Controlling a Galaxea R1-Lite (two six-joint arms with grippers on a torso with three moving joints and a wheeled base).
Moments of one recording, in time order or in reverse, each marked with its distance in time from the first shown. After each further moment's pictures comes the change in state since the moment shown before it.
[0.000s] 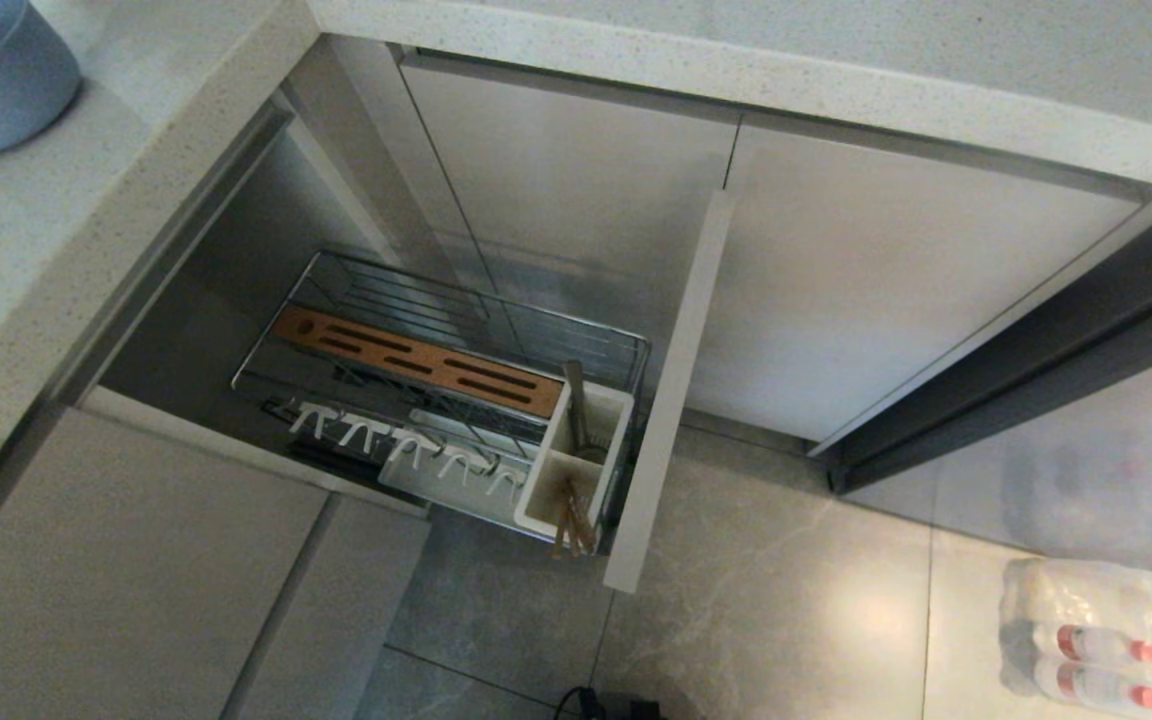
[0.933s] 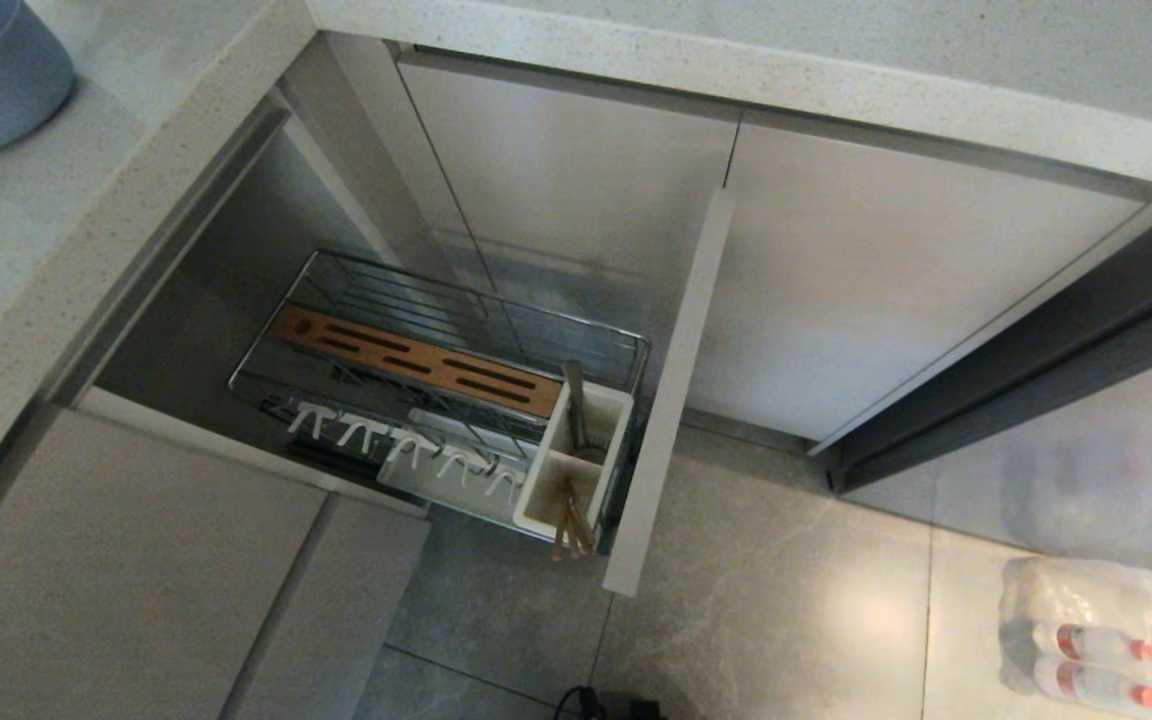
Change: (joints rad) left arm 0.074 1.168 -0.875 -0.319 0.200 -0.303; right arm 0.000 0.000 0.000 0.000 0.000 0.000
